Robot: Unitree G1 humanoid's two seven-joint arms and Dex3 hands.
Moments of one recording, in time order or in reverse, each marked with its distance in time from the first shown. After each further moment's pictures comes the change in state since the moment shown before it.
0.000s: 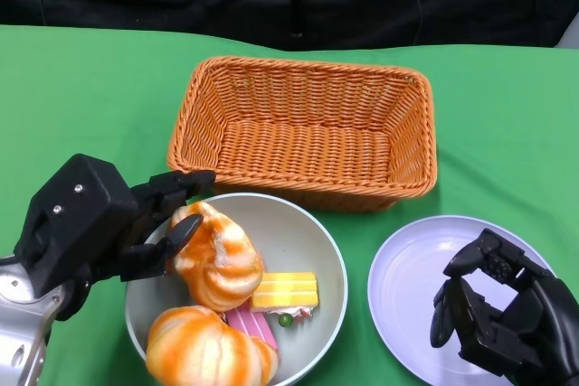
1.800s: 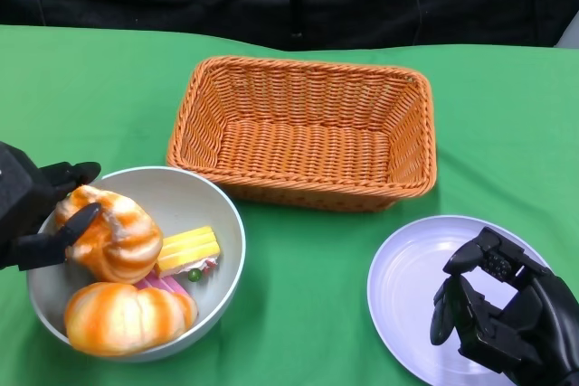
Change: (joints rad) left arm -0.029 0.182 0.085 0.151 0.088 -0.021 0.034; right arm -0.011 0.000 -0.003 0.002 0.001 0.016 -0.009
